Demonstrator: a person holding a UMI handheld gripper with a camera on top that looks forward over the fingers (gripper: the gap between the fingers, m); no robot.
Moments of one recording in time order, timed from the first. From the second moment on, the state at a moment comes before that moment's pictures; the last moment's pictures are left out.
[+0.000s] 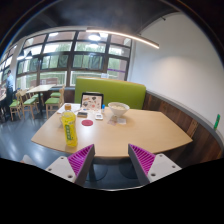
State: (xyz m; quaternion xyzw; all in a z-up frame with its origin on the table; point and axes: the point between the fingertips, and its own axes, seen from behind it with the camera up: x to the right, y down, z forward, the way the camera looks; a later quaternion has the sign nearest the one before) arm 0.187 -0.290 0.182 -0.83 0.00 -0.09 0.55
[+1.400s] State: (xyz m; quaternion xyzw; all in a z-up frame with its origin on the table) arm 0.005 -0.020 0.092 -0.71 0.03 -0.03 0.70
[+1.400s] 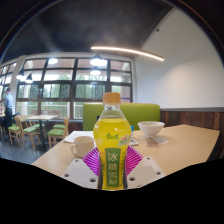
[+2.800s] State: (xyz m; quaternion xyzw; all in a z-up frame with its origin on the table) arm 0.027 0.165 0.173 -0.67 -0.10 -0.13 0.72
